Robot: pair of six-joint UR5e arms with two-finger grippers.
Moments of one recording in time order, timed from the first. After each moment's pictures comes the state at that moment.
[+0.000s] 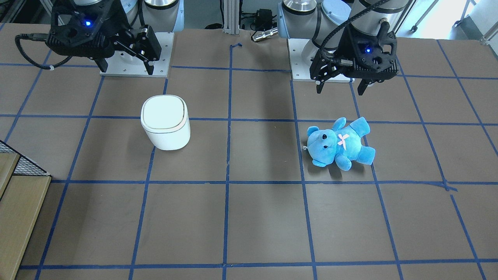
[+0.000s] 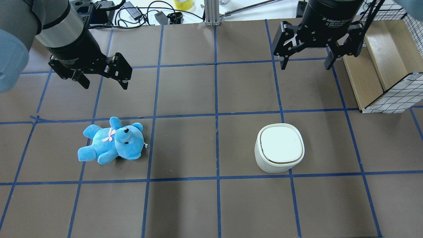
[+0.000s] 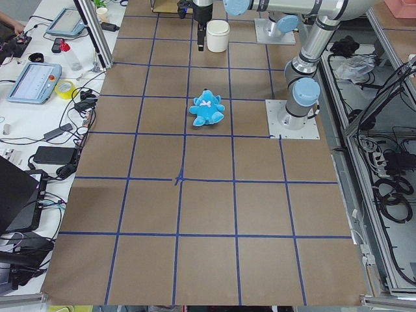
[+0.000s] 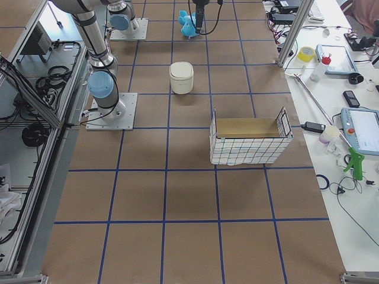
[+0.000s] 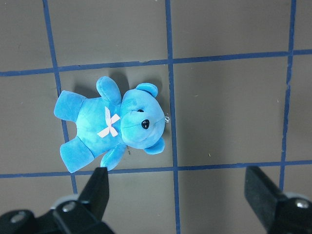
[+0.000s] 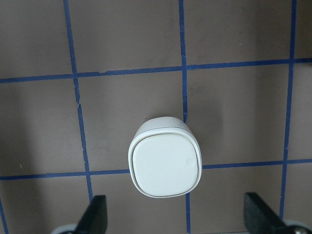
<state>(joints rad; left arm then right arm) -1.58 -1.51 -1.59 -1.58 1.60 0.04 1.65 -1.55 1.37 -1.34 -1.55 0.13</state>
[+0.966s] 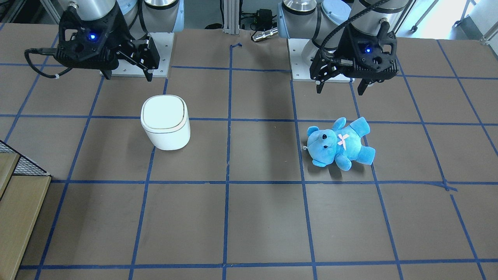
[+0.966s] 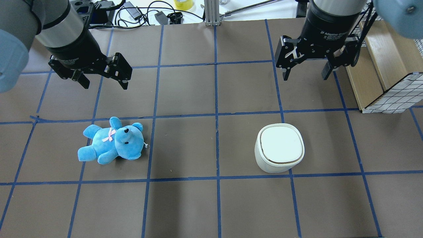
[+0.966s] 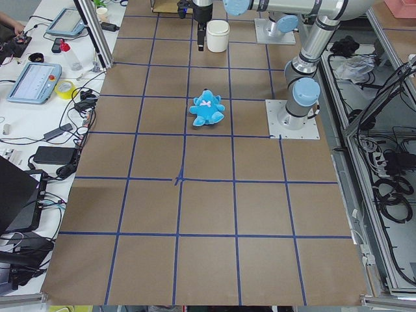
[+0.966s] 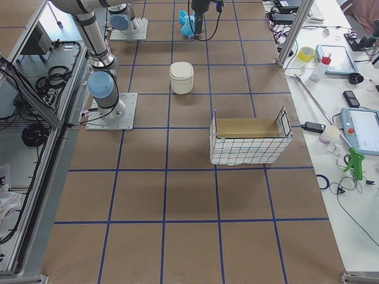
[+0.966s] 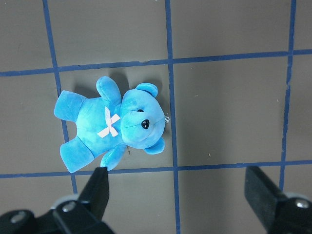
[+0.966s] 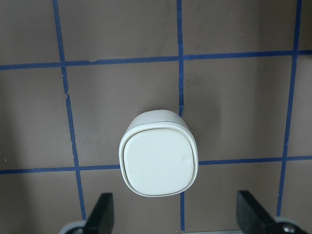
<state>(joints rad) -1.58 -1.51 -1.59 -1.58 1.60 0.04 1.65 -1.56 1.47 -1.38 -1.56 0.11</state>
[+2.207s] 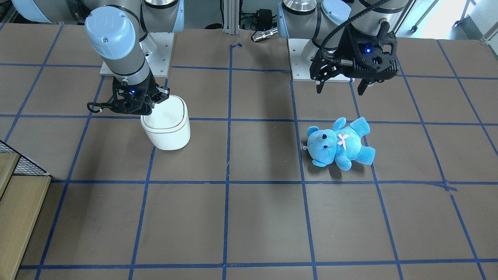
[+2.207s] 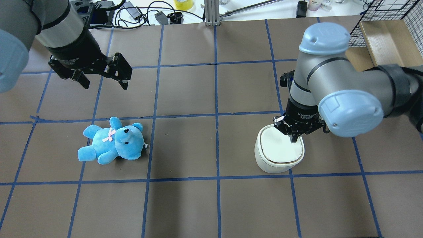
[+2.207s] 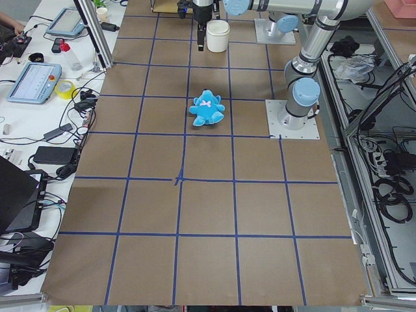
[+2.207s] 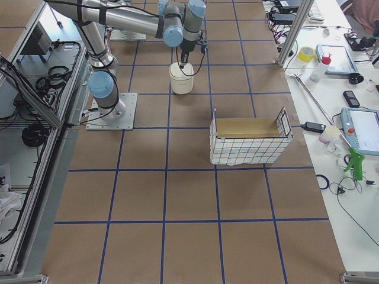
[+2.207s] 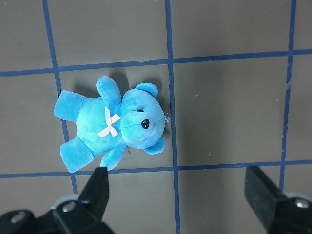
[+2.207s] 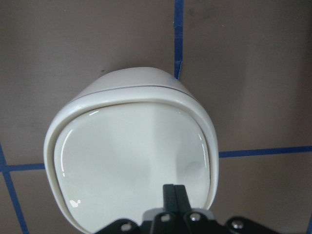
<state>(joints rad) -1.58 -1.51 -1.59 -1.58 1.60 0.04 1.65 -1.59 1.97 -1.73 -1.61 0.11</state>
